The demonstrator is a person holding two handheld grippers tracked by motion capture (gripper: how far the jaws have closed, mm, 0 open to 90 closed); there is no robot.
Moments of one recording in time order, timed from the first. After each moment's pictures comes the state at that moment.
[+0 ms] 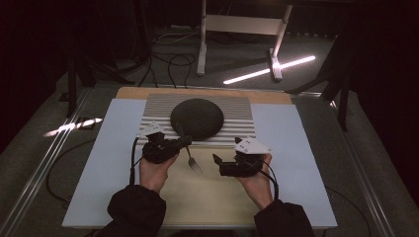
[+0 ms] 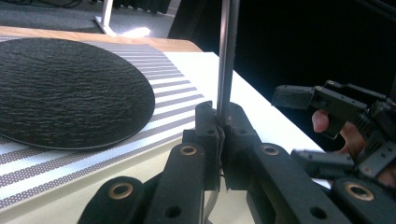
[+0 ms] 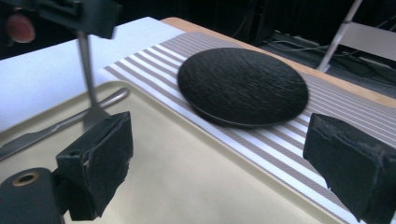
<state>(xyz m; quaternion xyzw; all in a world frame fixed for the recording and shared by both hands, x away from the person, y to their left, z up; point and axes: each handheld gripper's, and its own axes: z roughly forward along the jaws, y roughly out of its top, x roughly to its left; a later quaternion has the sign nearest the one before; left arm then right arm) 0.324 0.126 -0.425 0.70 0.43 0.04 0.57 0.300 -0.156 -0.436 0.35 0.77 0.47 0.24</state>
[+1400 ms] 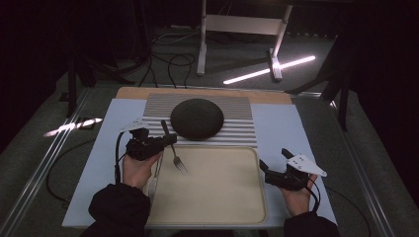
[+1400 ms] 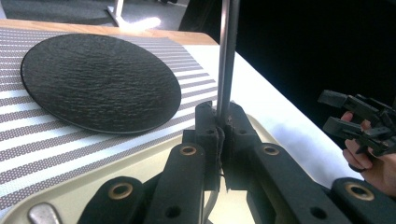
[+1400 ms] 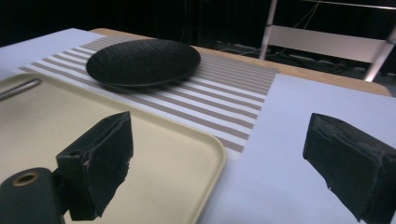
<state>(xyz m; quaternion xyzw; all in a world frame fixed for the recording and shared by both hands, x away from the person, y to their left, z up) 0.327 0.166 -0.416 0.71 0.44 0.04 0.54 0.272 -0.279 -0.474 0.43 0.70 0.48 0.31</state>
